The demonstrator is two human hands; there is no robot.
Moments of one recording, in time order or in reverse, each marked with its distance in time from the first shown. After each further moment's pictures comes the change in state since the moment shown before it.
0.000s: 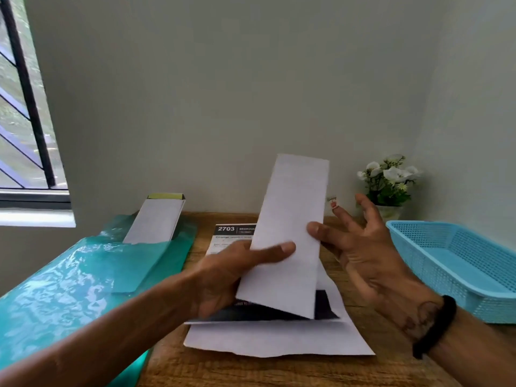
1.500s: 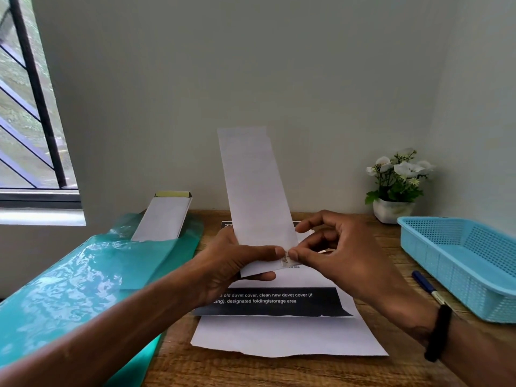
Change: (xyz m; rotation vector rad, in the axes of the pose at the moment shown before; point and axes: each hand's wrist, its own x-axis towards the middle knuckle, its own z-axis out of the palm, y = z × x) left_hand 0.023 -0.011 -0.029 0.026 0.138 0.256; right_hand -0.011 0.007 0.007 -0.860 -0.258 -0.299
